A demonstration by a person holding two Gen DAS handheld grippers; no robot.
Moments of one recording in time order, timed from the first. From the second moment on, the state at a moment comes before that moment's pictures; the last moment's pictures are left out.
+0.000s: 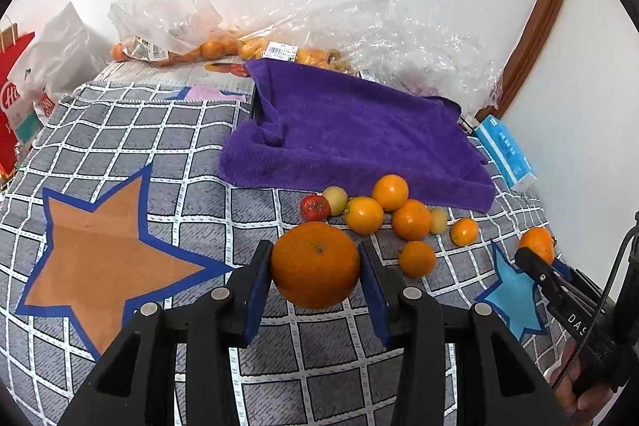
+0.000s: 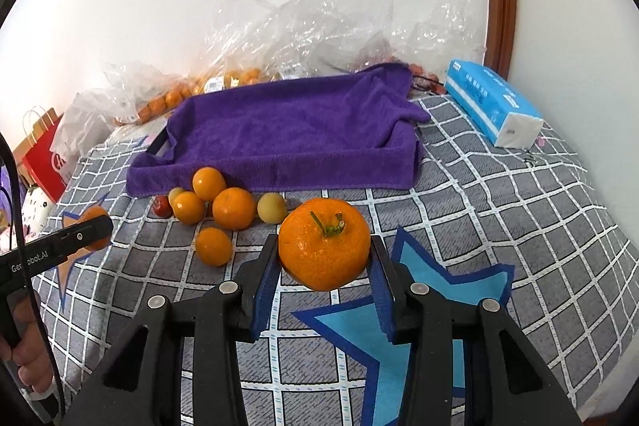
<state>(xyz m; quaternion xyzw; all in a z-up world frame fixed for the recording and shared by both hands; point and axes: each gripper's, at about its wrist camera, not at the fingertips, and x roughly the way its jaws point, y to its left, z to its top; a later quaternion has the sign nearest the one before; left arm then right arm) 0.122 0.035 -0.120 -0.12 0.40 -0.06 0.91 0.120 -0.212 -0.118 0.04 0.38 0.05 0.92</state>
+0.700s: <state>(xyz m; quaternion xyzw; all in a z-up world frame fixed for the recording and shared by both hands) 0.128 0.039 -0.092 -0.13 0.39 -0.06 0.91 0.127 -0.198 -0.094 0.02 0.37 0.07 0.93</state>
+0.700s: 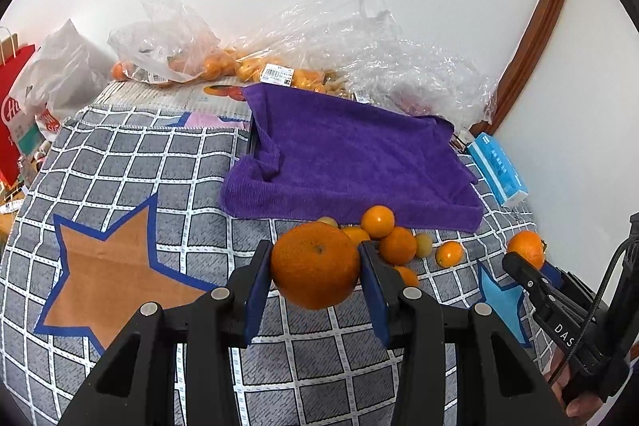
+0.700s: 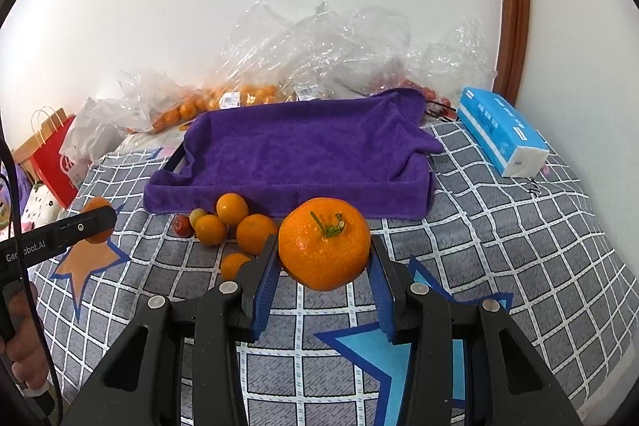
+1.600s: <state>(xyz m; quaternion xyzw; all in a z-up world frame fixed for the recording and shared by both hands) 0.166 0.044 -0.065 -0.13 0.38 -0.06 0.91 0.164 -0.194 -0.073 0.02 0.37 0.06 0.93</state>
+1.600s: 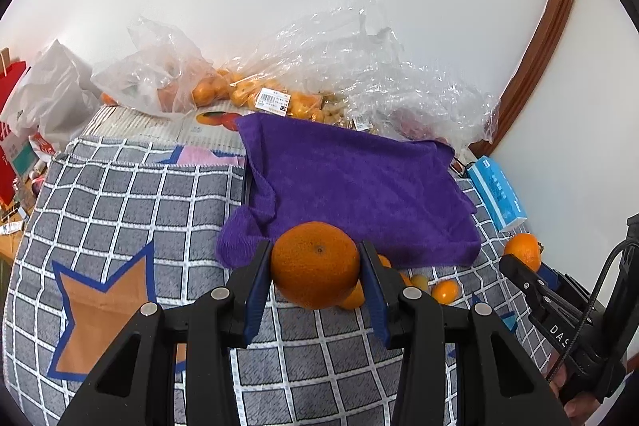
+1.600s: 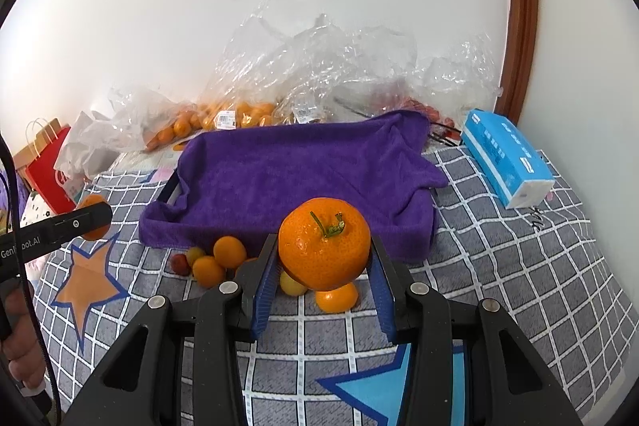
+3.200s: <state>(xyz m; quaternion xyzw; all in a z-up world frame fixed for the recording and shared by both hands) 0.200 0.045 -0.062 -0.13 0.39 -0.07 0.91 0.198 -0.195 -0.074 0.02 0.37 0.05 0.93</state>
